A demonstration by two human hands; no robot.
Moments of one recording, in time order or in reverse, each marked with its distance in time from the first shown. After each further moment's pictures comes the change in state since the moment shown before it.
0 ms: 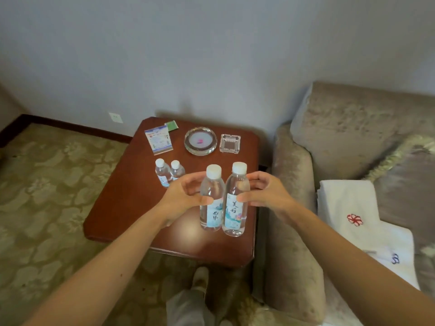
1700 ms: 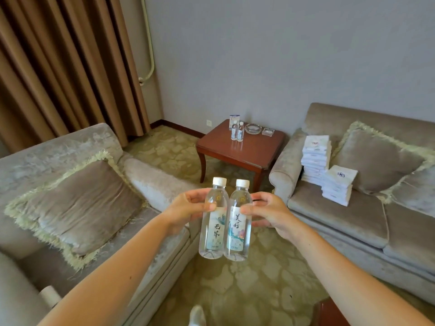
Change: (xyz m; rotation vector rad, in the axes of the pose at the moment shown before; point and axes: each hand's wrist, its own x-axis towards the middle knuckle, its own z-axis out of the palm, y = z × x) left_hand -0.988 -0.180 0.301 -0.177 0.173 0.148; right_hand -0.924 0.300 0.100 -0.062 -0.293 -0.222
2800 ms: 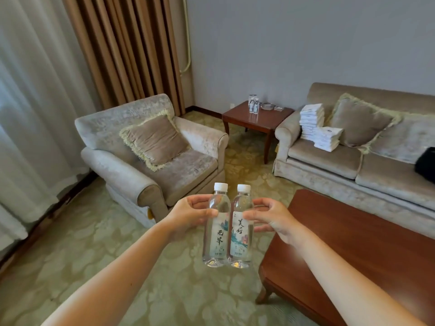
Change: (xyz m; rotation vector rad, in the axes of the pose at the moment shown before) left_hand -0.660 -0.156 0.230 0.009 0.184 -0.026; right_hand -0.658 0.179 0.121 0.030 -0.147 0.009
